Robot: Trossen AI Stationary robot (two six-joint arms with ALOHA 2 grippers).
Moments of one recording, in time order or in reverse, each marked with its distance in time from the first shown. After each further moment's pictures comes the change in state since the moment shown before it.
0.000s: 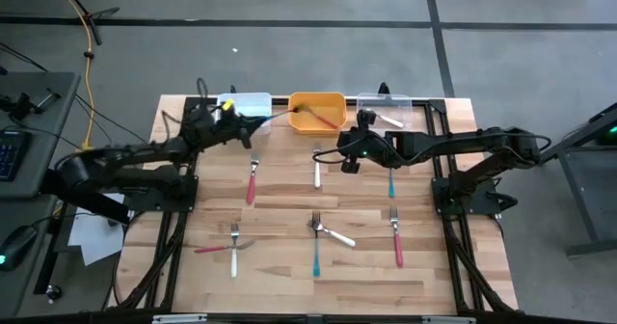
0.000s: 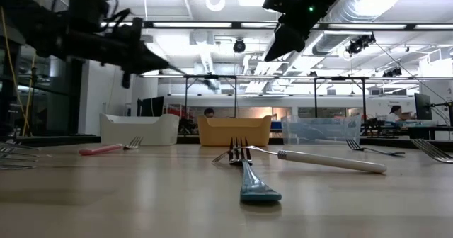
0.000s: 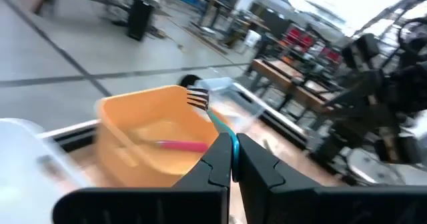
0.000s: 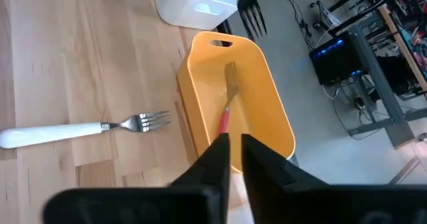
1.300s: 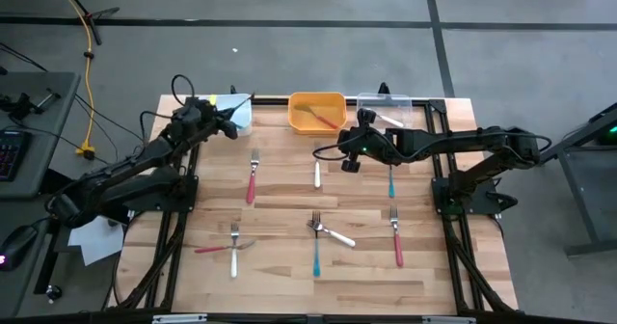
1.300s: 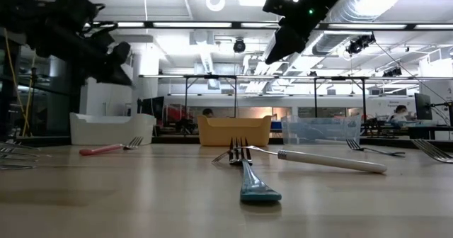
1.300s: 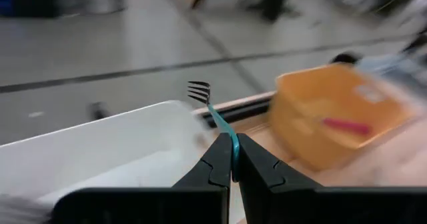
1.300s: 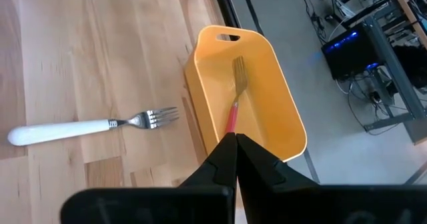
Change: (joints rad) left arm 0.161 -0.325 0.046 -0.651 -0.326 0.201; right arm -0.031 0.000 -0.001 -0.016 -0.059 0.025
